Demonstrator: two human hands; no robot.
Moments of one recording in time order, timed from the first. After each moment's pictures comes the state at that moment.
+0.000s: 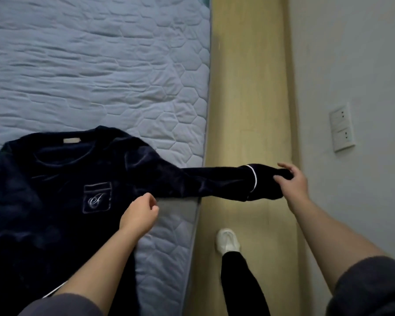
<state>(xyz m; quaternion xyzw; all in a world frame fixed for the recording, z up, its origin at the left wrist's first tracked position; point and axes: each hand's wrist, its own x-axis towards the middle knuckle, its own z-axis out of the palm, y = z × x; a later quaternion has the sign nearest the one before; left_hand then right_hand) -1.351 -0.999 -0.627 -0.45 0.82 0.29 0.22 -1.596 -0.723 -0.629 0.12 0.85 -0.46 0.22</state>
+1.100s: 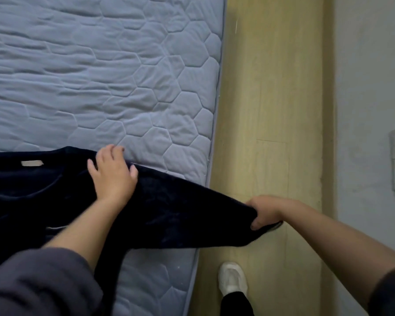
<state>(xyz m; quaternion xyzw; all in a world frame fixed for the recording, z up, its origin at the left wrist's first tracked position) -1.504 -1.124 -0.739 -0.44 0.90 0.05 0.04 -1.699 -0.823 -0.765 -0.38 0.69 0.10 0.61</state>
